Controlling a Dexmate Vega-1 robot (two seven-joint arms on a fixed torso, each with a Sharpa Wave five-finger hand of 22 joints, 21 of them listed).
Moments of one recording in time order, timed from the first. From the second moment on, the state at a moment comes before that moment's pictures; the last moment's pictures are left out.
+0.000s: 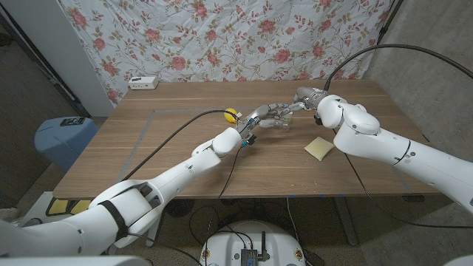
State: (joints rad) left arm 0.53 0.26 0.82 -1.06 0.00 -0.42 0.04; left_hand 1.08 0.00 0.47 -0.15 0.17 0.32 -0.05 0.19 0.17 0.82 -0.13 0.19 0.19 0.83 -0.10 0.17 0.16 0.43 0.00 0.18 0.16; right arm -0.53 -0.91 -0.86 -2.17 -0.43 -0.95 0.25; right_hand 0.68 -0.07 0.36 -0.11 0.18 1.09 -0.03 0.36 0.20 0.47 0.08 0.24 0.19 0.43 0.05 0.26 0.20 0.67 0.06 0.23 0.17
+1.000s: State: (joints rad) left arm 0.55 0.27 0.81 -1.08 0.01 -0.42 0.05; left_hand 1.08 0.00 0.48 -0.16 0.17 0.32 -0.06 0.19 0.17 0.82 -0.14 0.19 0.19 0.83 -0.10 0.17 0.16 0.43 0.01 0.18 0.16; right arm -0.49 -0.88 -0.93 -2.17 -0.52 -1.02 0.27; right_hand 0.64 -0.07 0.34 -0.10 0.18 1.24 -0.06 0.39 0.20 0.53 0.07 0.24 0.19 0.46 0.05 0.26 0.20 0.69 0.05 0.23 0.17
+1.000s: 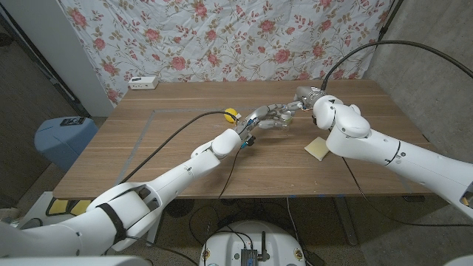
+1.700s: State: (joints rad) left arm 0.54 0.26 0.81 -1.08 0.01 -0.42 0.05; left_hand 1.08 0.00 0.48 -0.16 0.17 0.32 -0.06 0.19 0.17 0.82 -0.14 0.19 0.19 0.83 -0.10 0.17 0.16 0.43 0.01 0.18 0.16; right arm -0.49 -0.89 -0.93 -2.18 -0.53 -1.05 0.29; right_hand 0.53 -0.09 0.29 -0.08 0.18 1.08 -0.04 0.31 0.20 0.49 0.09 0.20 0.19 0.43 0.08 0.23 0.20 0.66 0.08 0.21 0.18
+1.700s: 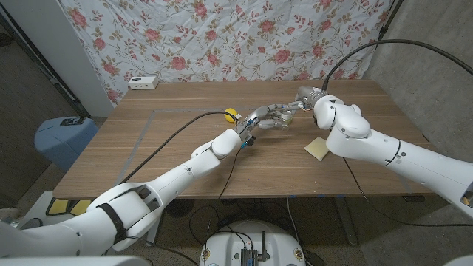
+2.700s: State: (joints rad) left arm 0.54 0.26 0.81 -1.07 0.01 -0.43 0.04; left_hand 1.07 -0.01 0.48 -0.16 0.17 0.32 -0.07 0.19 0.17 0.82 -0.14 0.19 0.19 0.83 -0.10 0.17 0.16 0.42 0.00 0.18 0.17; right arm -0.48 -0.94 -0.89 -2.22 -0.46 -1.03 0.33; right_hand 0.47 -0.10 0.27 -0.09 0.20 0.73 0.01 0.19 0.24 0.31 0.16 0.18 0.20 0.32 0.16 0.19 0.20 0.55 0.14 0.19 0.18
